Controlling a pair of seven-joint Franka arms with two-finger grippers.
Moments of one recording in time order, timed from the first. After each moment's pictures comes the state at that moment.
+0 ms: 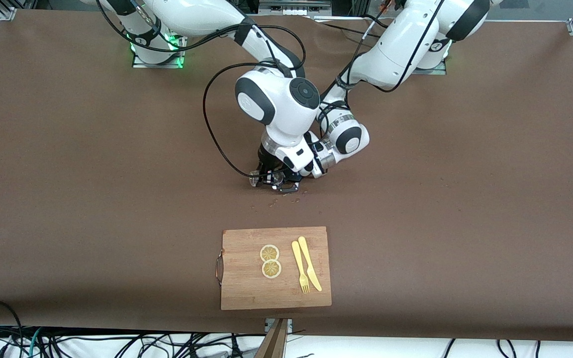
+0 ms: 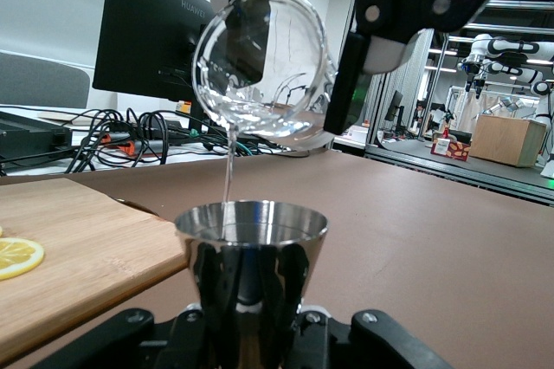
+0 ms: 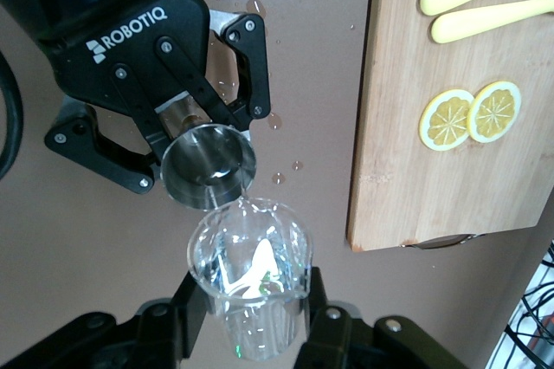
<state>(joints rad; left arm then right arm) -0.56 0.89 -0.15 -1.73 -2.65 2.19 2.81 0.74 0.79 0.09 -1.14 -0.47 1.80 -0.63</state>
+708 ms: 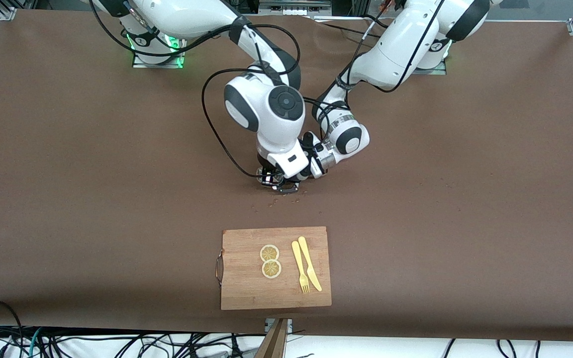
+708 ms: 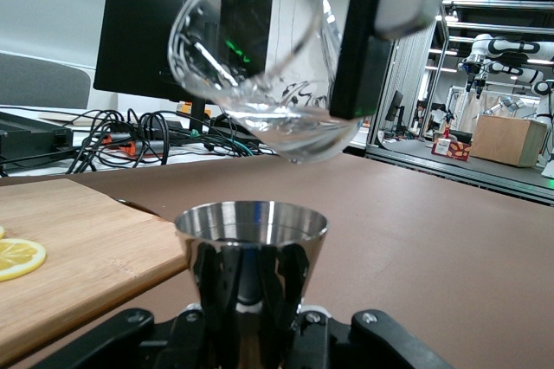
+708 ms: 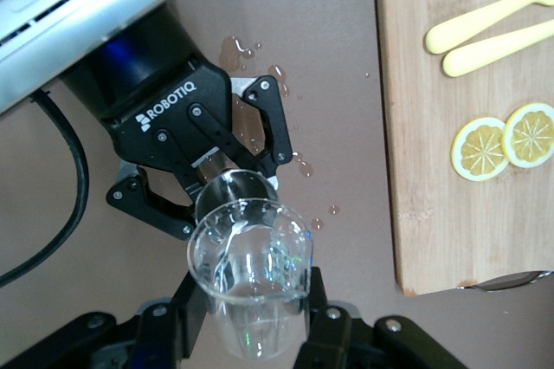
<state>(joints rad) -0.56 0.89 -0.14 -1.72 -2.65 2.19 2.81 0.68 0.79 0.09 -1.10 -0.21 1.83 -0.63</state>
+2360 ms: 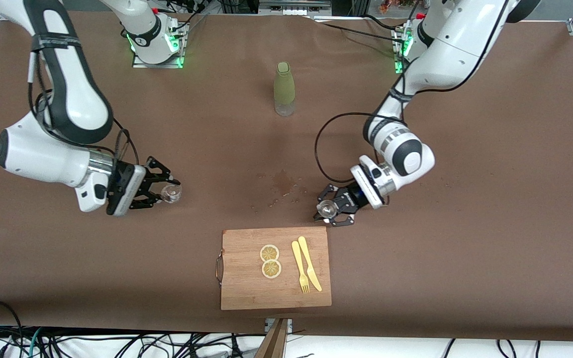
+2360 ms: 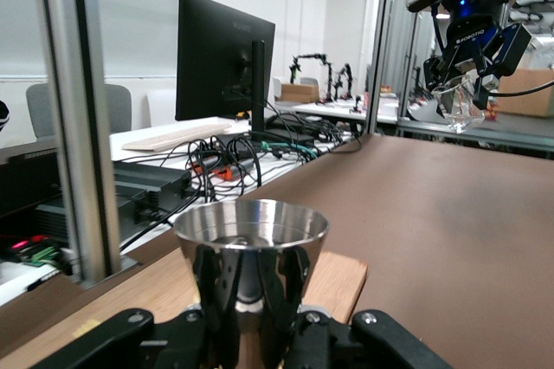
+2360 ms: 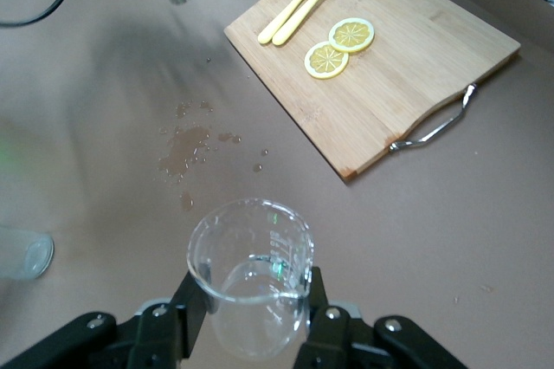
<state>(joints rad) -0.24 0.70 -0.14 -1.74 -2.14 2.31 2.56 0.04 0.37 0.08 -1.81 0.75 2.11 -1.28</state>
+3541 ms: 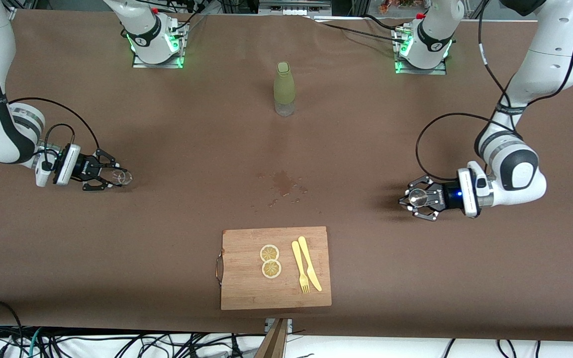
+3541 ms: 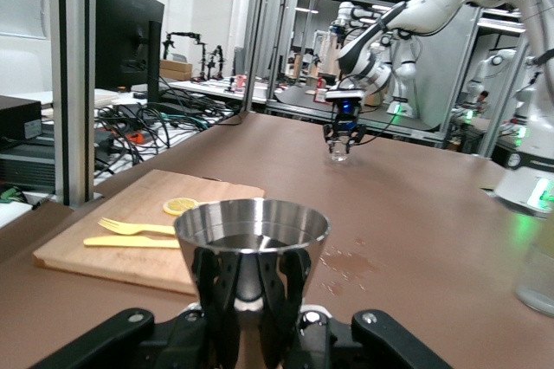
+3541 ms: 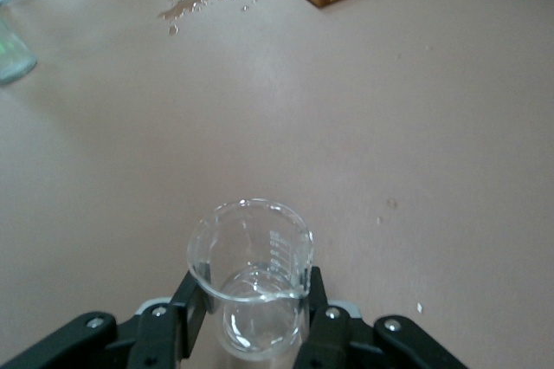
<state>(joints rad) 0.25 0.67 -0.14 -1.80 -1.35 1.76 2.27 -0.31 0.56 -0.06 -2.03 1.00 2.02 -2.25</state>
